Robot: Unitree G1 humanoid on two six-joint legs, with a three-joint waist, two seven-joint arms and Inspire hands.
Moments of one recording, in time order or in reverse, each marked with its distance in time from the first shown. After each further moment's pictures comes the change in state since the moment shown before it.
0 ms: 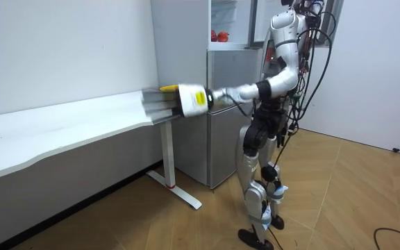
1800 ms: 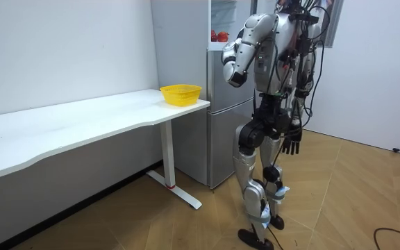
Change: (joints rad) left arm -0.477 0.099 -0.677 -0.795 -0.754 0.178 -1.331; right arm -0.157 -0.020 0.119 0.096 0.010 0.002 0.095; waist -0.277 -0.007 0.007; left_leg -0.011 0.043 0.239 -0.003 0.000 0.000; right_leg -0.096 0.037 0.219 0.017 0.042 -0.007
